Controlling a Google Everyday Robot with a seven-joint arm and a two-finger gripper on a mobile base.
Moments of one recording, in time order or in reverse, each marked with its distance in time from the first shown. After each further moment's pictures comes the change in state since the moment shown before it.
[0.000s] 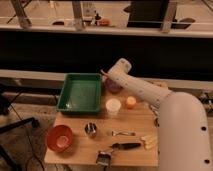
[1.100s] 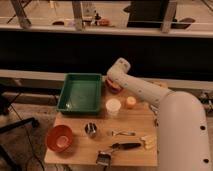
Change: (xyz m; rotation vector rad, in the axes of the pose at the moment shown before) arm 0.007 -0.004 -0.002 0.012 0.030 0.021
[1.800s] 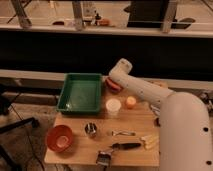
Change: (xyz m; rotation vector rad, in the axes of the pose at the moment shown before) arm 0.012 -0.004 -0.001 0.026 0.010 -0.014
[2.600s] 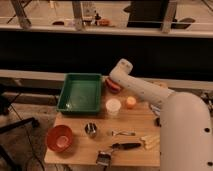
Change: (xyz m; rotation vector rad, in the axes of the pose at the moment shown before) arm 0.010 -0.006 -0.002 0.029 0.026 -0.019
